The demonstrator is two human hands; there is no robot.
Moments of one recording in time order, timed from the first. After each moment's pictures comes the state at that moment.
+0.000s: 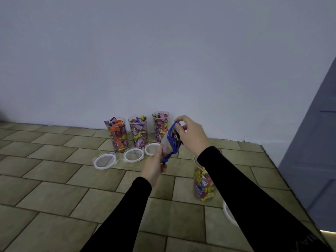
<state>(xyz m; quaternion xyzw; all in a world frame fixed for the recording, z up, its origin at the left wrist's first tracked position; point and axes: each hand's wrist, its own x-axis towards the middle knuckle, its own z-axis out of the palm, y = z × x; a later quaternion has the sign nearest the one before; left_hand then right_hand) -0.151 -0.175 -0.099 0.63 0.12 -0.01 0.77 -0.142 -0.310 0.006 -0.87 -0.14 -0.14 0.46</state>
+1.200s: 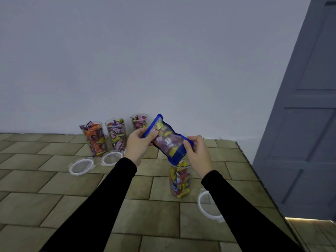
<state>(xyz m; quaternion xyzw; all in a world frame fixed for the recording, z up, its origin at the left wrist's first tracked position) -0.137 -0.213 -0.038 0.70 -0.02 0.13 0.71 -0.157 -0.401 -0.075 -0.76 -0.06 -0.21 0.61</state>
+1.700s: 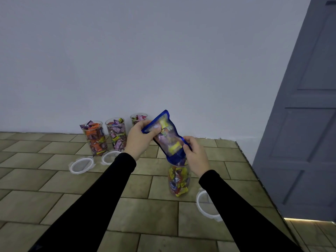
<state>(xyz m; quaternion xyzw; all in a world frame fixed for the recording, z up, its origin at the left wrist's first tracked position) -0.143 -0.218 -0.017 0.77 -0.05 0.17 0.62 -0.158 -0.401 -0.075 -0.79 -0.08 -0.17 0.58</state>
